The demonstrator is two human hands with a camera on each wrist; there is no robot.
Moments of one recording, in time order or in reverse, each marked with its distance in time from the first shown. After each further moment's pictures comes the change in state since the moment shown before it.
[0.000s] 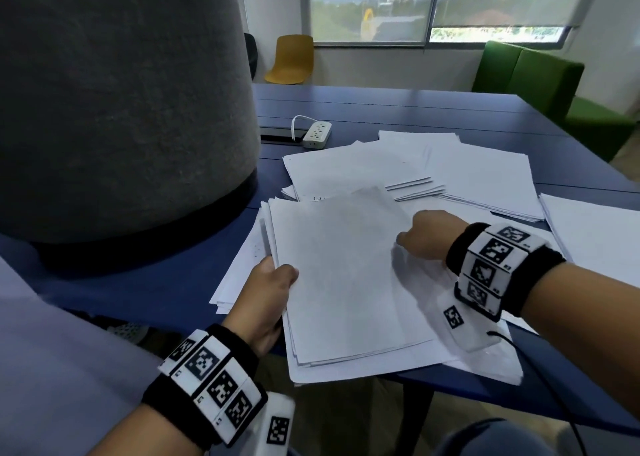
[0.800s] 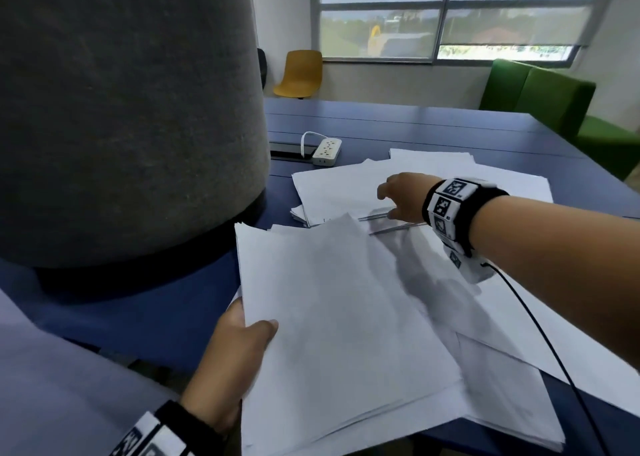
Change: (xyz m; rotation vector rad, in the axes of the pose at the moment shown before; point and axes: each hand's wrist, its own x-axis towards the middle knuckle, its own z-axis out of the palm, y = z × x) left_hand -0.011 -0.009 -0.040 0.112 0.130 0.072; right_hand 0.111 -0.032 -0.043 -0.430 0.183 -0.387
